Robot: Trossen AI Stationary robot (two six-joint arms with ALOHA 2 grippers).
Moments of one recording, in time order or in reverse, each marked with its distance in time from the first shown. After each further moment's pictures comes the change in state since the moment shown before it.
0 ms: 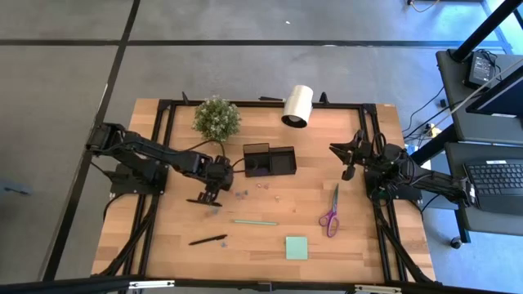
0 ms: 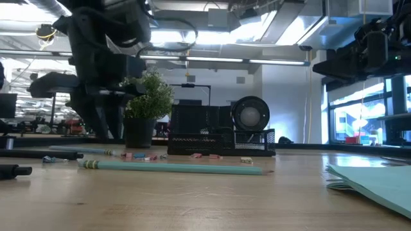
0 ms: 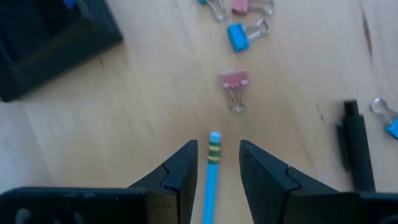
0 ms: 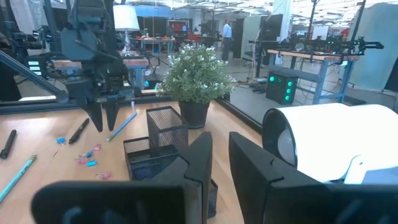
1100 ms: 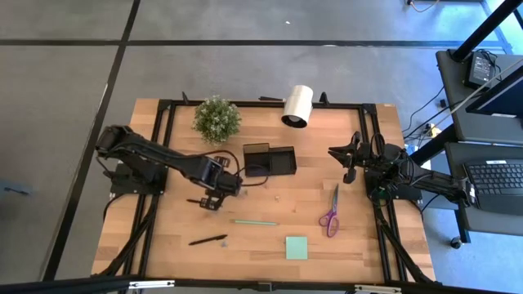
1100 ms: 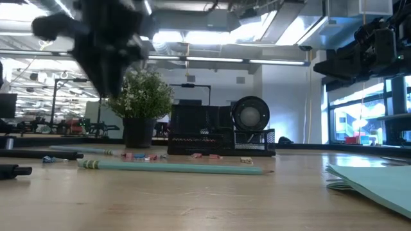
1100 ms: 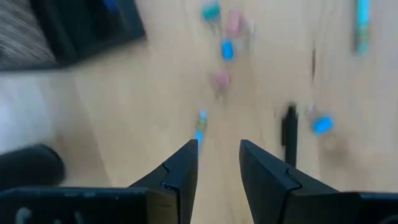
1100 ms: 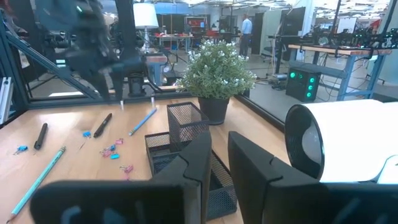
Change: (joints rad) left arm -0.133 0.101 0.395 -0.512 -0.099 -0.272; right arm 0.000 0.000 0.000 -0.015 -0.086 0.026
